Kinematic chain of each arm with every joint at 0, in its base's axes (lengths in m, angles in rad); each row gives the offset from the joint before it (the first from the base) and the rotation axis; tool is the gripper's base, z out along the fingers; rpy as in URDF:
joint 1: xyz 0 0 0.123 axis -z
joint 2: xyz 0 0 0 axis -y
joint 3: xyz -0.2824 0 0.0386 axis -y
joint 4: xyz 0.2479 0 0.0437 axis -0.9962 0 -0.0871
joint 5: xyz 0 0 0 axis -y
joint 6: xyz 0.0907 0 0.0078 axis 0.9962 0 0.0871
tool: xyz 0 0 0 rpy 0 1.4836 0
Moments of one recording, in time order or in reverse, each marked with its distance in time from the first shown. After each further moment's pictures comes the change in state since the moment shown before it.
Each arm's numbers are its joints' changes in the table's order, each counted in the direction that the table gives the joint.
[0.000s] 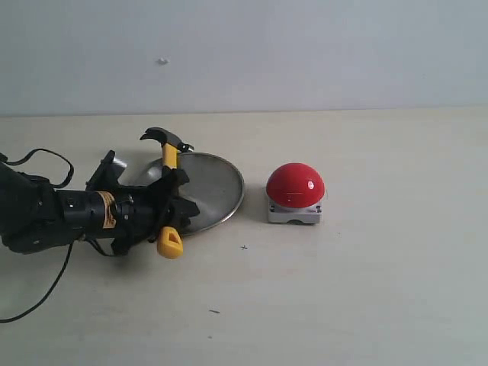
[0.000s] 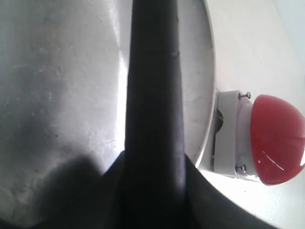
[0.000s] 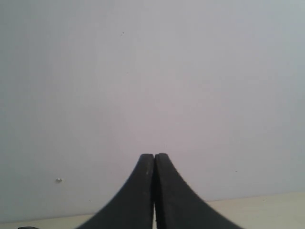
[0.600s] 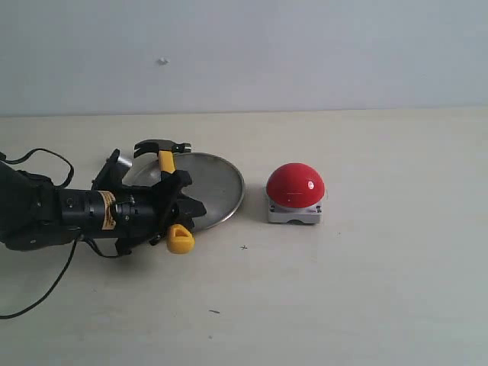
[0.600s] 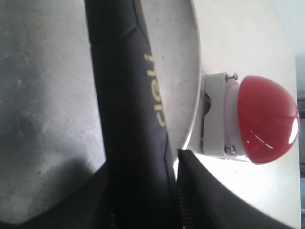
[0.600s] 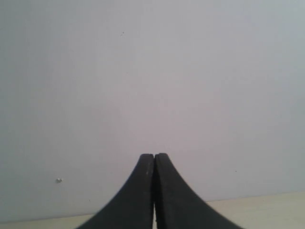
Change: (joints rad) left arm 0.000 0.000 0.005 -0.099 0.038 -0.042; right arm 0.000 0.000 0.000 0.000 0.000 0.000
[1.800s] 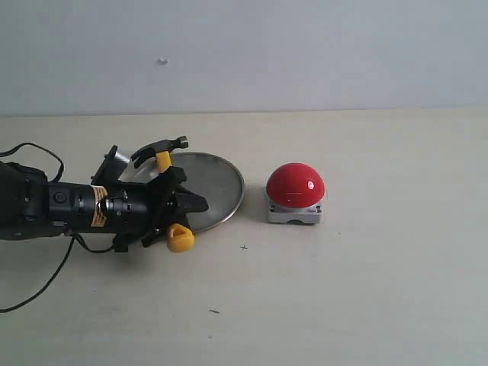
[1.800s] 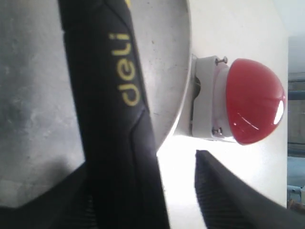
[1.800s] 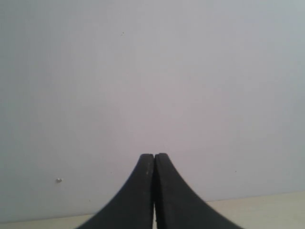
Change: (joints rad) left arm -0.042 0.015 0.012 -0.184 0.045 -0.129; right arm 0.000 0.000 0.000 0.000 0.000 0.000
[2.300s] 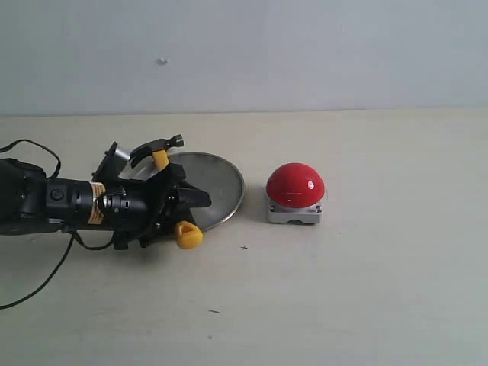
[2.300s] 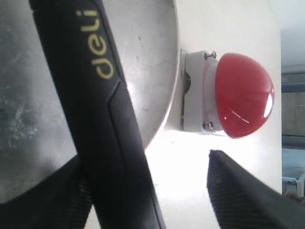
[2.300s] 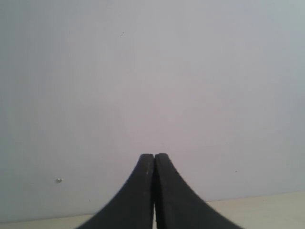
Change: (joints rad) left arm -0.013 0.006 0.008 -0.072 0.015 -0.048; right arm 0.000 0.000 0.000 0.000 0.000 0.000
